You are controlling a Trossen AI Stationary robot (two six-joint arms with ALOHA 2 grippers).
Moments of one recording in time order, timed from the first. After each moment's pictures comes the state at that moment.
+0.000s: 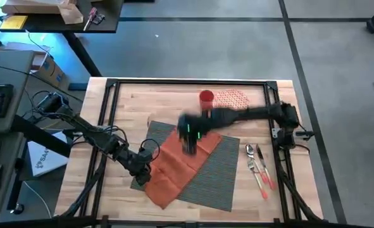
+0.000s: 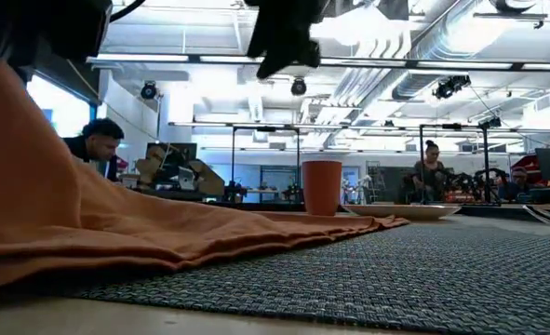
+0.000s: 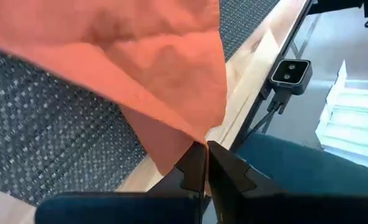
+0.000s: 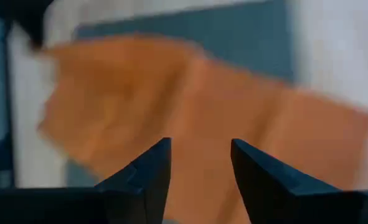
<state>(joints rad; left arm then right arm) -0.56 1.26 0.73 -0.33 0.08 -1.30 0.19 1.94 1.76 -0.77 -0.03 0.44</state>
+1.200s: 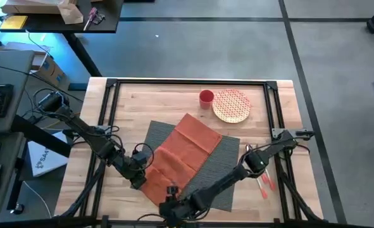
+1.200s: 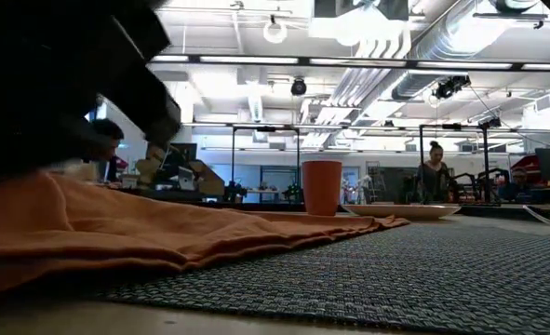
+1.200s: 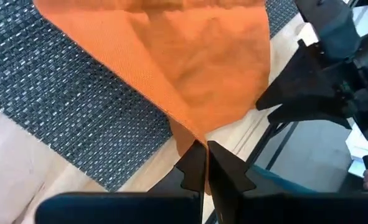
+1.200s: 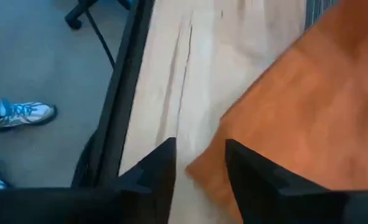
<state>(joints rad) -0.66 1.26 0.73 -0.45 0.00 -1.41 0.57 2.68 2.32 -0.54 0.31 0.44</state>
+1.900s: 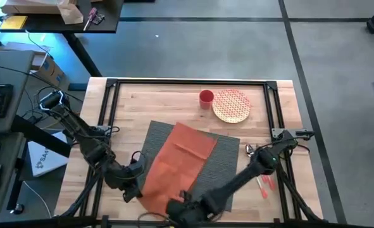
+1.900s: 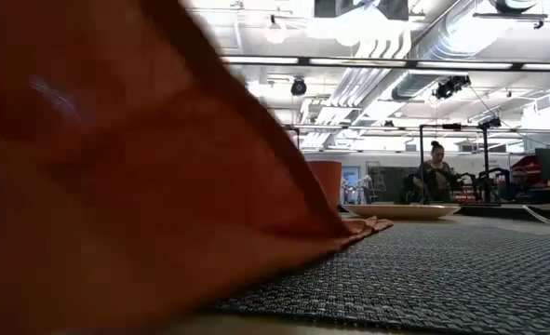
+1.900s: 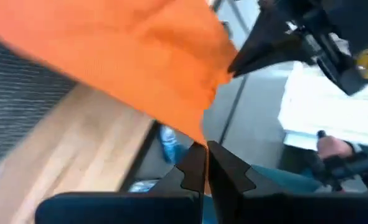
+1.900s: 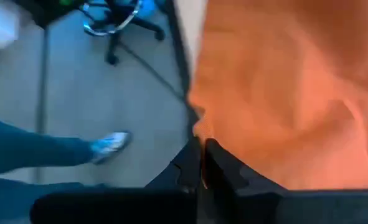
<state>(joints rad) -0.81 1.25 0.90 -0.34 -0.09 -1.48 0.64 2.49 2.34 -0.71 0.25 0.95</state>
